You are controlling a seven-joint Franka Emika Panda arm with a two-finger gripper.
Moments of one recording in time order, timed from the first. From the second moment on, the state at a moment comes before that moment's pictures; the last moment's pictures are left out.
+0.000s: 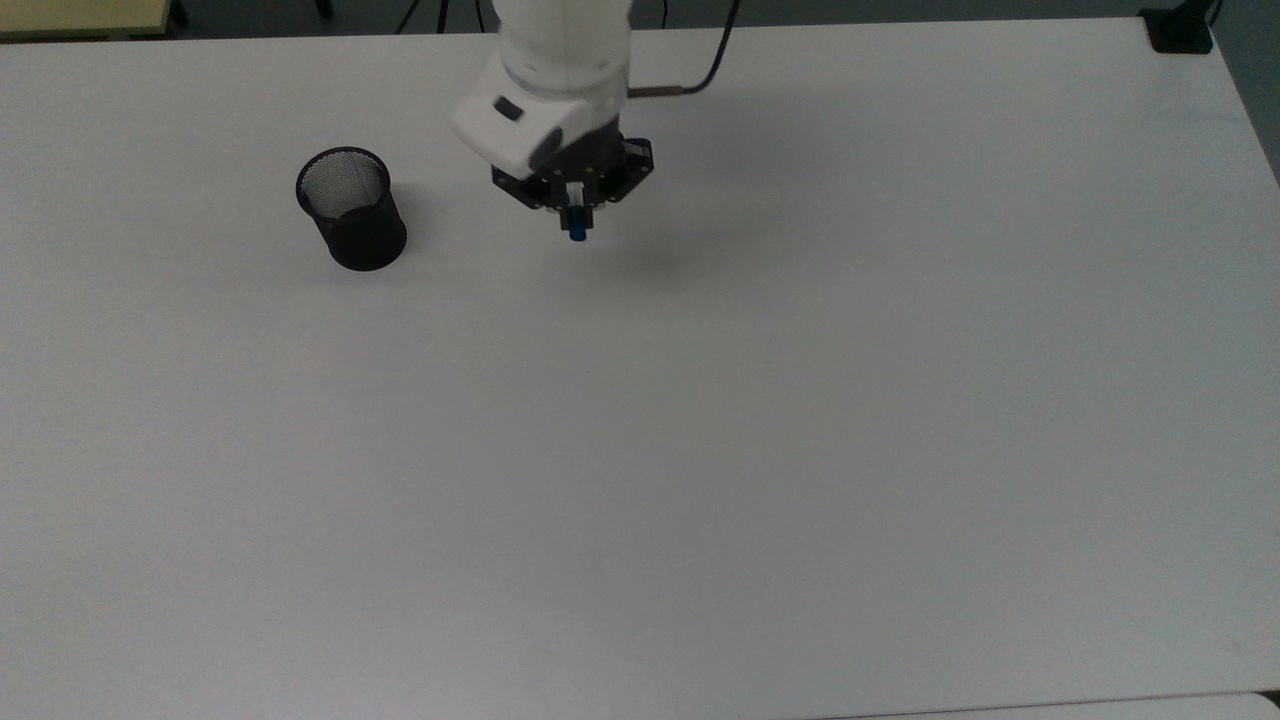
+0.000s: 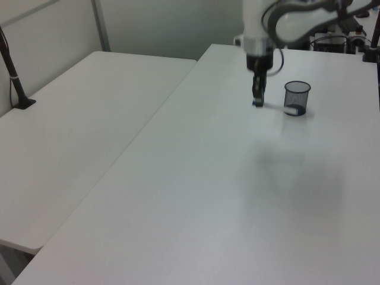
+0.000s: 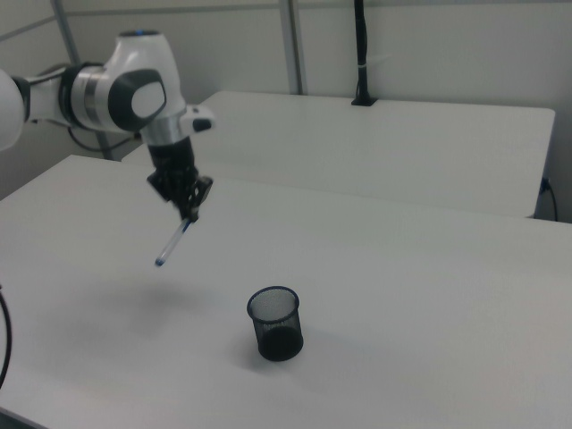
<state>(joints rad) 0.09 0.17 0.01 -1.75 -0.02 1.91 -0.03</state>
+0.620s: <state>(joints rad) 0.00 0.03 -0.15 -1.83 0.02 2.28 -0.16</state>
